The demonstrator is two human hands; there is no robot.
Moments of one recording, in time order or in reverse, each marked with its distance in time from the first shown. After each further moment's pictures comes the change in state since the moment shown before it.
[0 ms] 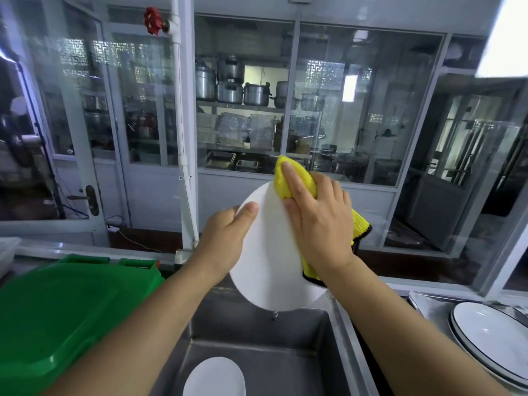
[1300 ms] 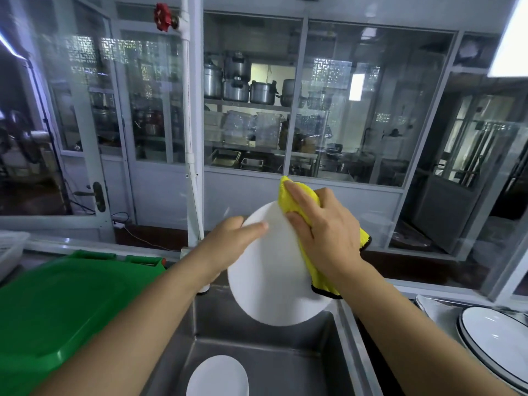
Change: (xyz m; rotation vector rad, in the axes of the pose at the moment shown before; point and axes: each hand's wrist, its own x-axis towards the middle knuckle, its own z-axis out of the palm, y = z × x) left_hand 0.008 -0.013 -0.016 -0.005 -0.209 -0.213; right_hand -0.011 0.001 0.005 0.139 -0.167 0.050
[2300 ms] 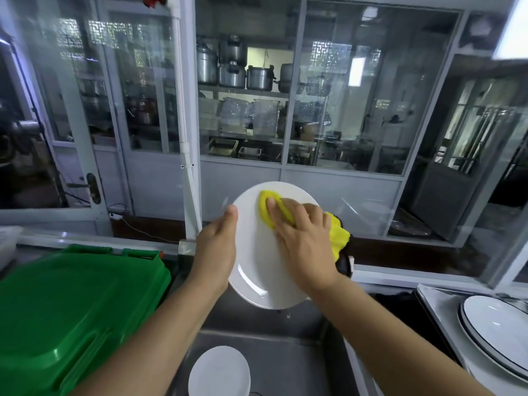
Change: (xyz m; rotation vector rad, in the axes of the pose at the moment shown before) left_hand 0.017 -0.038 0.019 -0.242 0.496 0.004; right_hand -0.029 -0.007 0.055 -0.077 -0.039 -0.105
